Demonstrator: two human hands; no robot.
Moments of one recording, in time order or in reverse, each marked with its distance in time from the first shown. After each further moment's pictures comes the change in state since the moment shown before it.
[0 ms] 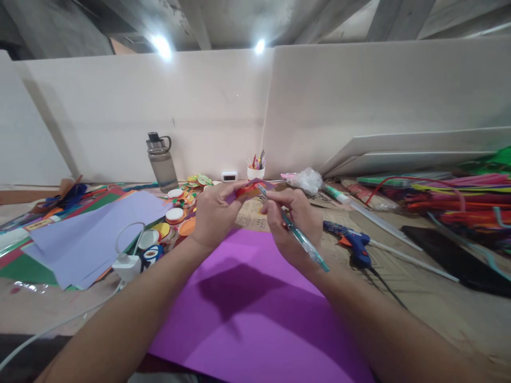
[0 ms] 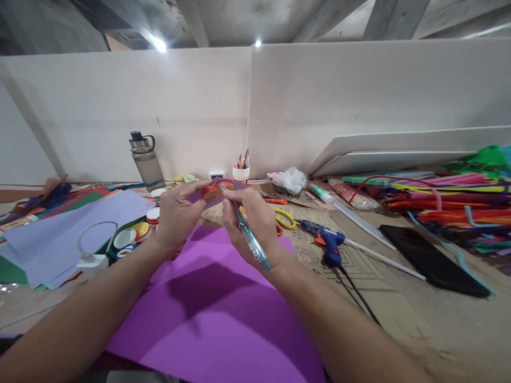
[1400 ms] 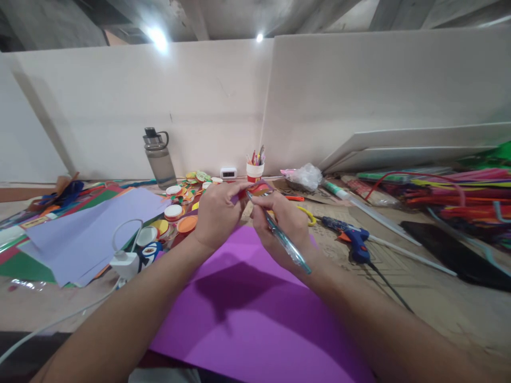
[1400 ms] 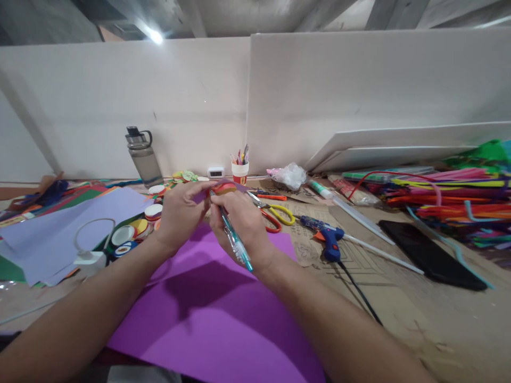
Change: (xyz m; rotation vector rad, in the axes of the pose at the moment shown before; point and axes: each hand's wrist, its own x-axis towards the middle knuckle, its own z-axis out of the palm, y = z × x) left_hand -0.001 0.008 0.001 0.143 -0.117 0.005; right_hand -0.002 -0.005 0.007 -0.042 -0.080 -0.114
